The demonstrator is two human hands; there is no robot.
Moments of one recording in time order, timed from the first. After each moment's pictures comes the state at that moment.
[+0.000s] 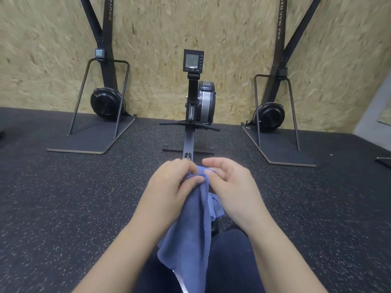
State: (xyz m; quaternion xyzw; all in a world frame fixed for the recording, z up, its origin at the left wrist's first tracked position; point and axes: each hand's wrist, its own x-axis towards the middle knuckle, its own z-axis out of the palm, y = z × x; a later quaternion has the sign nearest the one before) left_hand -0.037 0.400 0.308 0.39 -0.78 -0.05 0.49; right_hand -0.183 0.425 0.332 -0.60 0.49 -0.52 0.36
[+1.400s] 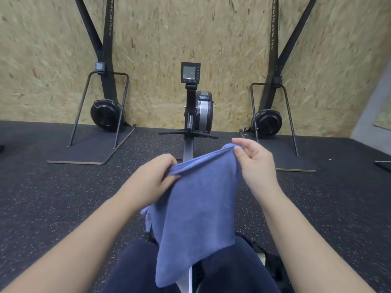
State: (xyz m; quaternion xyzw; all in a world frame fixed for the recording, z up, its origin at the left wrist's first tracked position) left_hand 0.002 0.358 0.327 0.45 -0.83 -0.05 0.32; right_hand -0.233 0.376 0.350 -0.55 0.48 -0.63 0.25
